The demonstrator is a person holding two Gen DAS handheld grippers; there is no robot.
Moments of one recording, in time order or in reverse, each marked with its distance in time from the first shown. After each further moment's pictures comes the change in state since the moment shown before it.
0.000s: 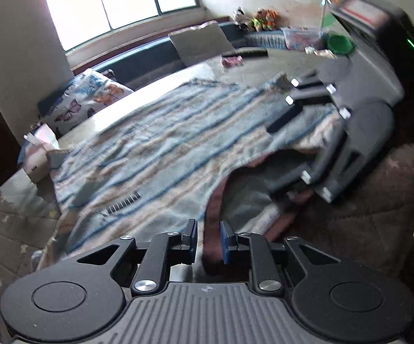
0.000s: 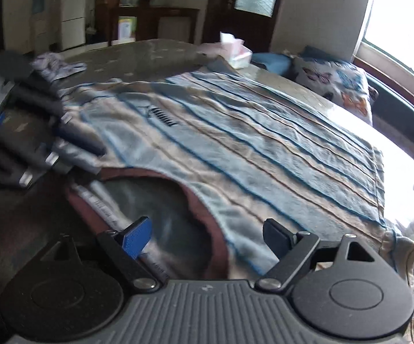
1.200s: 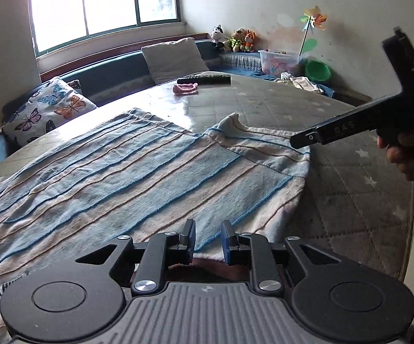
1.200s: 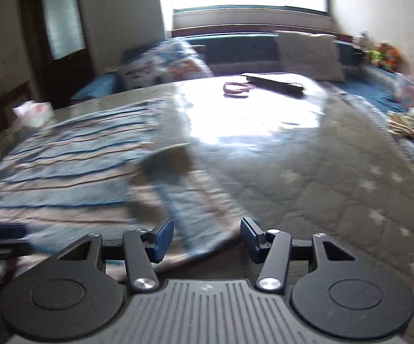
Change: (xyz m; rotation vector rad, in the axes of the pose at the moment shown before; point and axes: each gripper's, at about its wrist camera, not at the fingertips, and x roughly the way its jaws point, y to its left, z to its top) left arm 0.077 -0.072 0.077 -0.062 -0.062 -0.156; right arm -0.086 -0.166 -0.115 0.714 -0.032 -0.412
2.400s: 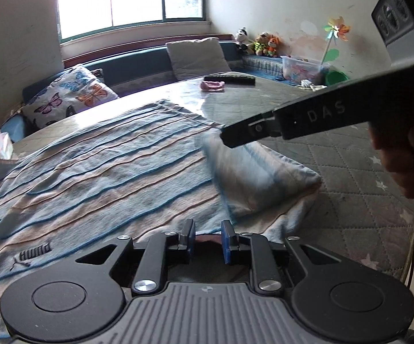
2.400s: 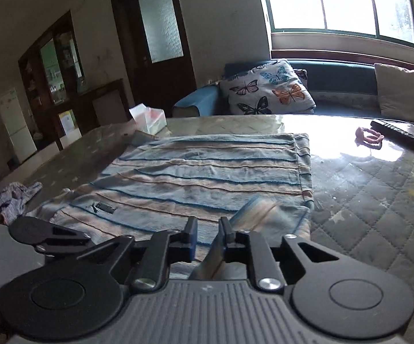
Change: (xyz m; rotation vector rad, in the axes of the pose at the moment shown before) left arm -0.023 0.019 -0.017 -0.099 0.000 0.061; right arm -0.013 0.127 0.030 -0.198 -0.071 0.389
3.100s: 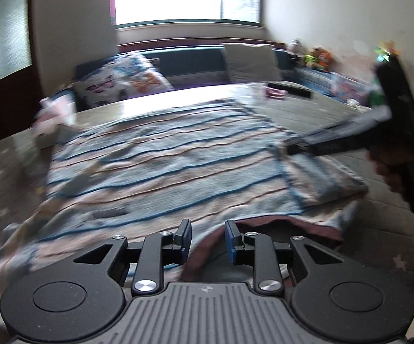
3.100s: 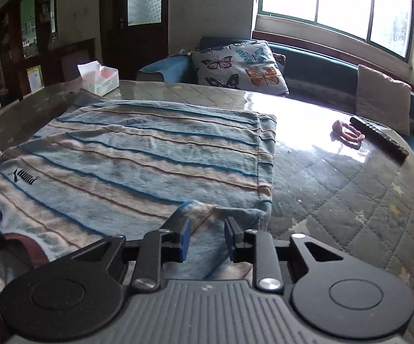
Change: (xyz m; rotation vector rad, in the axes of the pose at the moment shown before) left arm -0.043 0.053 -0.023 -0.175 -0.006 0.173; right arm 0.064 -0.029 -0.001 -0.126 0.113 -0.183
